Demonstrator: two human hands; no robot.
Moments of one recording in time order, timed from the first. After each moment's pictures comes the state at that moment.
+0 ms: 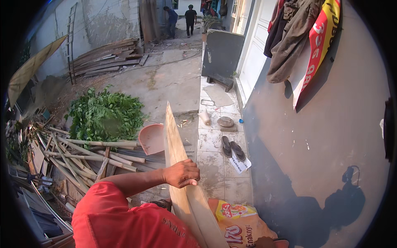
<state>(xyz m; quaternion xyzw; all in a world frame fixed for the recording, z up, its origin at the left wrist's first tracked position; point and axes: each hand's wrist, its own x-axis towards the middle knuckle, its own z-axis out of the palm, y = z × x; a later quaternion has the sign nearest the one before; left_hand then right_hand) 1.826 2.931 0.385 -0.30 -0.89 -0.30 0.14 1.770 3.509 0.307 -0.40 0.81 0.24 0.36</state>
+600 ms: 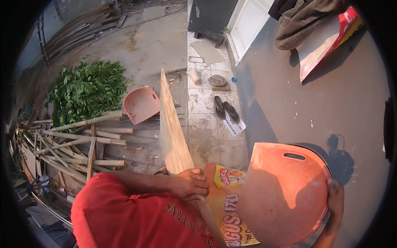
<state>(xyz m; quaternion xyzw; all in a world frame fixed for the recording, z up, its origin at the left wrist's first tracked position) 1.847 2.958 0.359 -0.41 -0.81 -0.40 0.15 1.669 3.383 0.638 -0.06 0.97 -0.23 0.05</state>
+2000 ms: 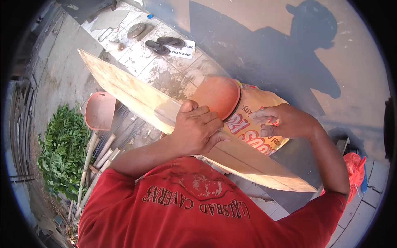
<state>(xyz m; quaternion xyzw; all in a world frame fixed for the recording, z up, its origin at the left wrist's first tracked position) 1.771 3.058 0.385 -0.40 -0.81 -0.40 0.14 1.750 3.339 0.508 -0.13 0.86 -0.24 0.42</state>
